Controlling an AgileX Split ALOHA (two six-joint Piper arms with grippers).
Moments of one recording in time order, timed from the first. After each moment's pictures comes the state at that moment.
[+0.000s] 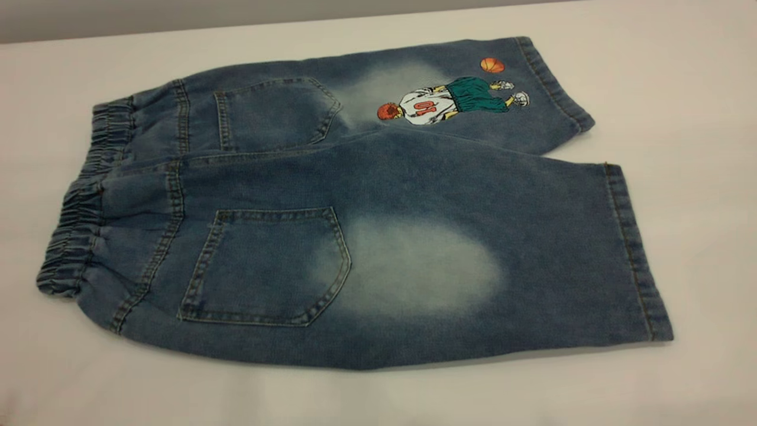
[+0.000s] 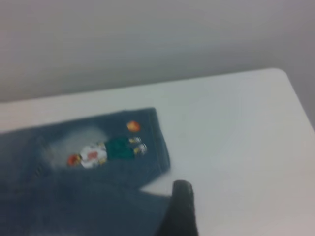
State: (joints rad) left arm 0.00 0.43 -0.60 -0.04 0.83 -0.15; right arm -0.05 0.35 -0.66 0.20 0.81 -0.01
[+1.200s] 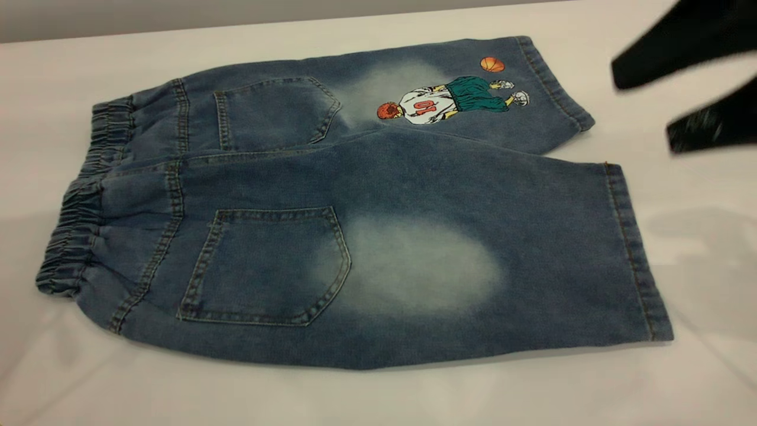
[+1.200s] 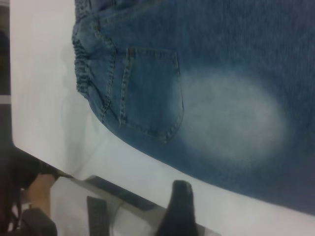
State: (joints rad) left arm 0.00 1.32 -0.70 -0.11 0.33 -0.17; right arm -0.05 1.58 -0.54 1.32 0.86 -1.07
